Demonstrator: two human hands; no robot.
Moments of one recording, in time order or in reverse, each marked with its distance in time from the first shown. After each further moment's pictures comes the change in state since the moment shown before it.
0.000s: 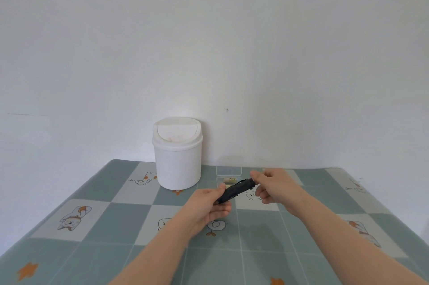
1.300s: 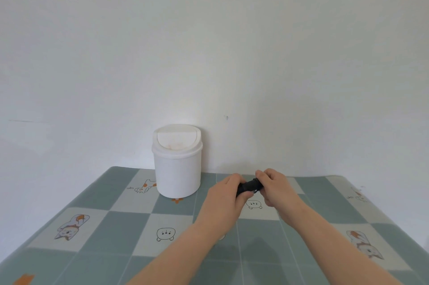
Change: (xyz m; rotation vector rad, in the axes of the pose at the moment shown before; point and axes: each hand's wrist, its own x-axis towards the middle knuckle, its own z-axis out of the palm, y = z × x) left_hand 0.000 0.008 0.038 1.041 0.246 0.859; right_hand 0.003 -0.002 0.005 0.138 0.101 -0.102
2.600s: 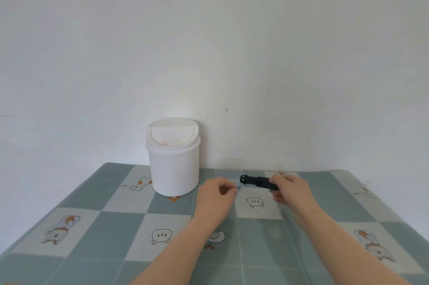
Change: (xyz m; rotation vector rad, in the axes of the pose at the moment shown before) left_hand 0.014 -0.035 0.020 -0.246 -0.002 -0.474; right_hand 0.032 0.035 -0.020 0.138 0.219 0.135
